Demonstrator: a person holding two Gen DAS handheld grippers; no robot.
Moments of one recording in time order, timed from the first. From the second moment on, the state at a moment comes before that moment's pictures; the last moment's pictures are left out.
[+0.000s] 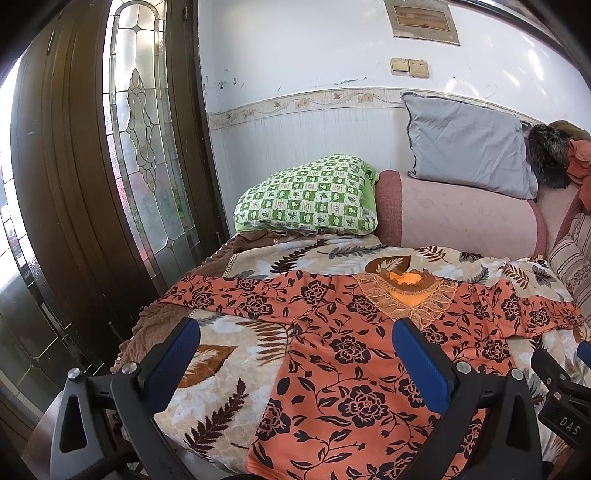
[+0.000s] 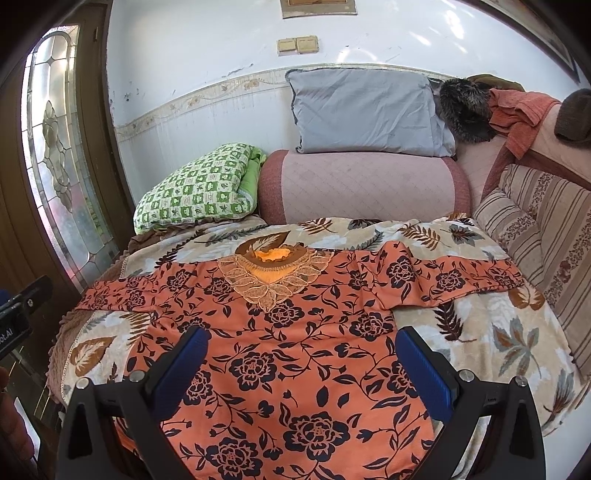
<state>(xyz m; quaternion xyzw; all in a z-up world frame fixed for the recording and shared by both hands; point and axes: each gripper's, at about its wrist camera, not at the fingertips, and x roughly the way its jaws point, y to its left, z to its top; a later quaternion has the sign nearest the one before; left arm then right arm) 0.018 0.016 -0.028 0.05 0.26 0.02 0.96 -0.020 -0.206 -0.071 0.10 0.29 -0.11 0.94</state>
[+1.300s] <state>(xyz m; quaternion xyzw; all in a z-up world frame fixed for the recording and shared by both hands) 0.052 -0.009 -0.046 0.06 0.28 0.00 0.96 0.016 -0.212 -0.086 0.09 0.32 -0.12 0.94</state>
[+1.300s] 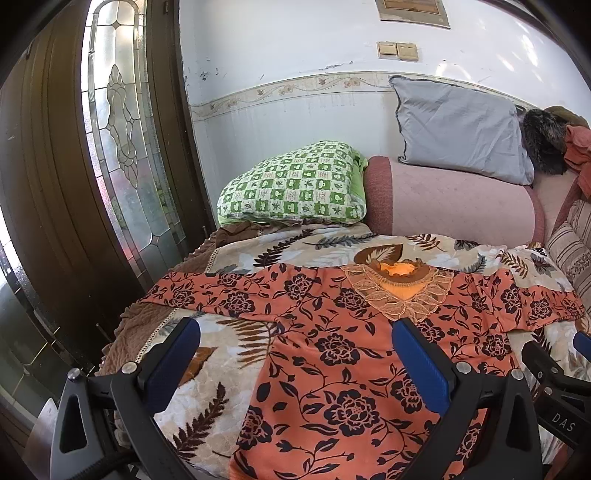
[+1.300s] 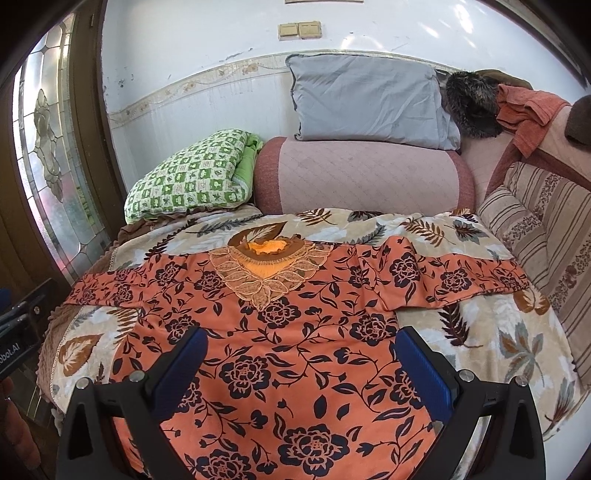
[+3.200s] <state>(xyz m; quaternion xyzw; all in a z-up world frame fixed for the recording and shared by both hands) 0.266 -0.001 -0.191 -0.04 0.39 0.08 0.92 0.158 -0.526 -0.151 0.41 0.18 -0.12 0.89</state>
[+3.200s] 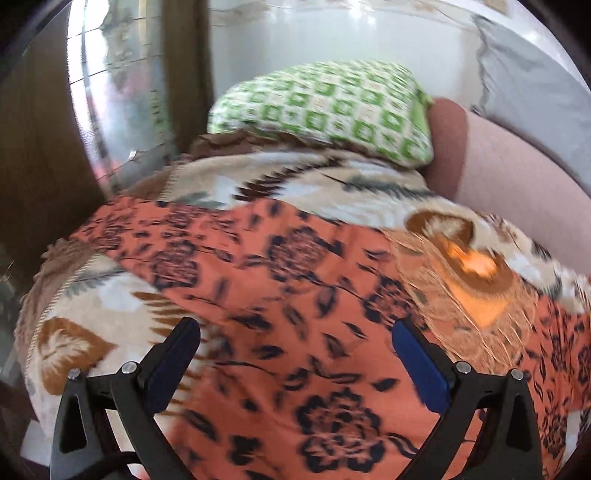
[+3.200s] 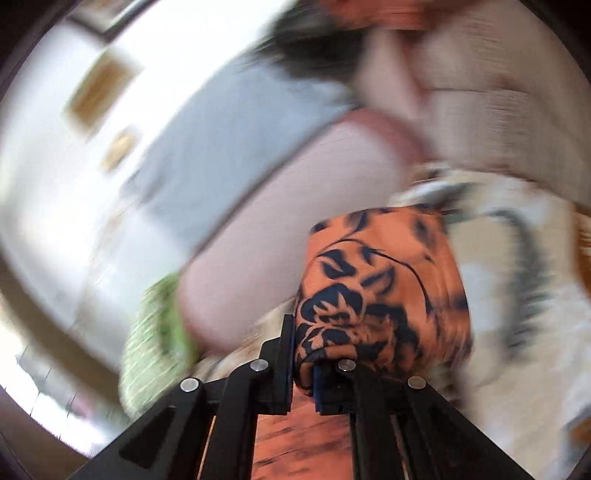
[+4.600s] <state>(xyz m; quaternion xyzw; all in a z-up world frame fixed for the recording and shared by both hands) 0.283 0.169 -0.192 -0.13 0.40 0.23 0.88 0.358 -0.146 -0.229 0.49 0.38 0.17 0.77</state>
